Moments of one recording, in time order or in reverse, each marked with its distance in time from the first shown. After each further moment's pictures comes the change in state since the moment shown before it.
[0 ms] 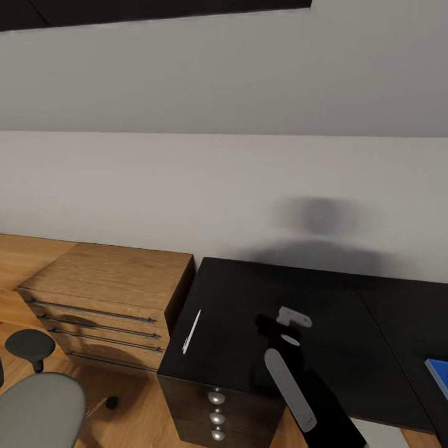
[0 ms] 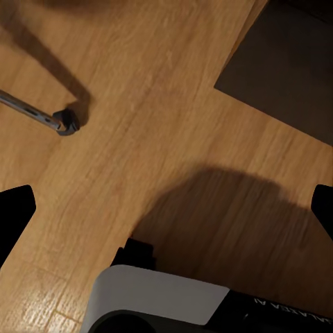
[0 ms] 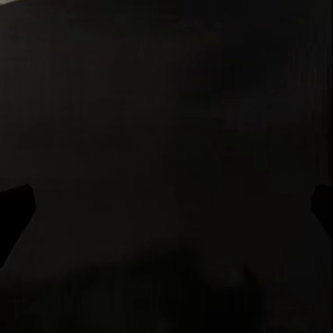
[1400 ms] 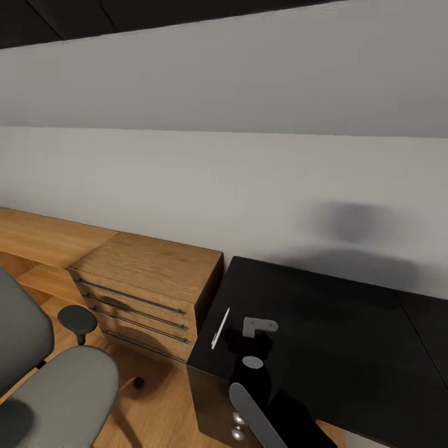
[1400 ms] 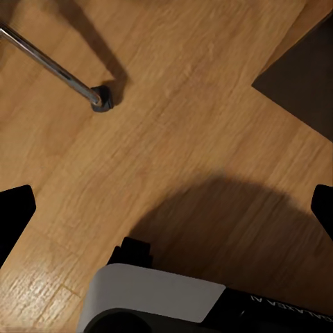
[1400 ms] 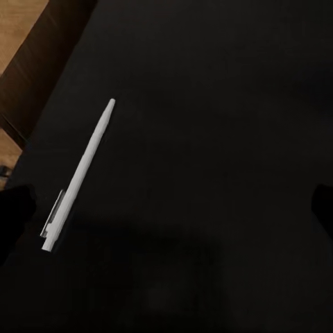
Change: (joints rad) left arm 0.000 -0.006 -0.003 0.000 -0.003 -0.003 -0.003; right arm 0.000 0.016 0.329 -0.023 0.009 0.025 -0.115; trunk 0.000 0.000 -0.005
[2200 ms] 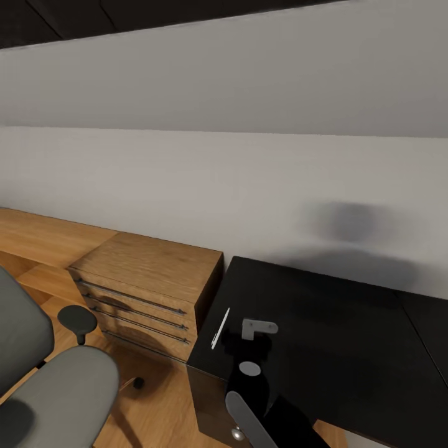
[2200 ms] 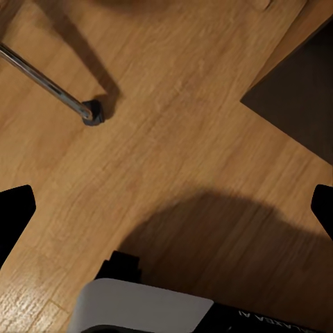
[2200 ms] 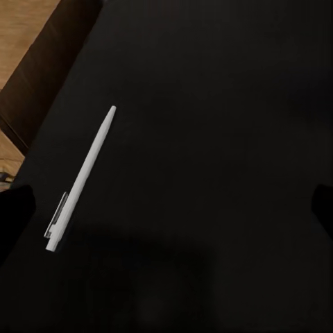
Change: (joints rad) left arm -0.002 -0.017 0.001 -0.012 0.001 -0.030 0.000; right arm 0.021 0.006 0.026 -0.034 0.031 -0.009 -0.038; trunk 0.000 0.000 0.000
